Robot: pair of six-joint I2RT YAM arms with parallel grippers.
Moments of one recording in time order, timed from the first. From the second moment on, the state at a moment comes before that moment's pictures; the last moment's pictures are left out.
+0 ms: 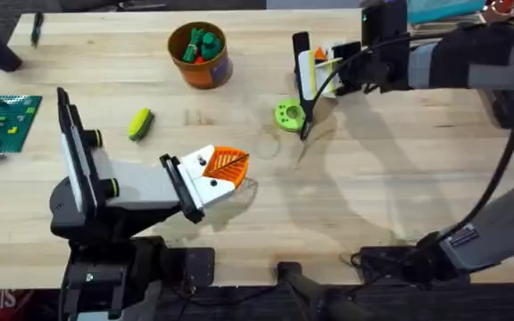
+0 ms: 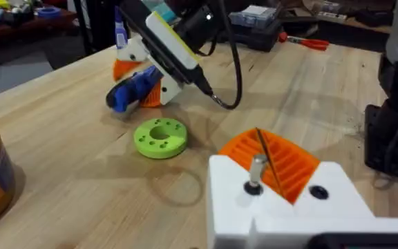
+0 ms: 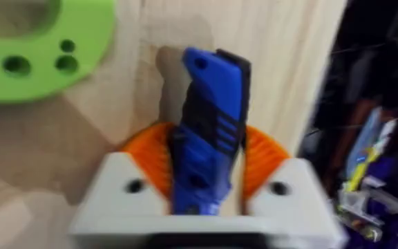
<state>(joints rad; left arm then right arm) 0.05 0.01 0.02 -0.13 1.12 0.07 0.21 1.84 1.00 0.05 -0.16 -1.55</state>
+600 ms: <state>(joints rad) 0.05 0.01 0.02 -0.13 1.12 0.07 0.21 1.57 1.03 -0.09 -0.14 -0.77</state>
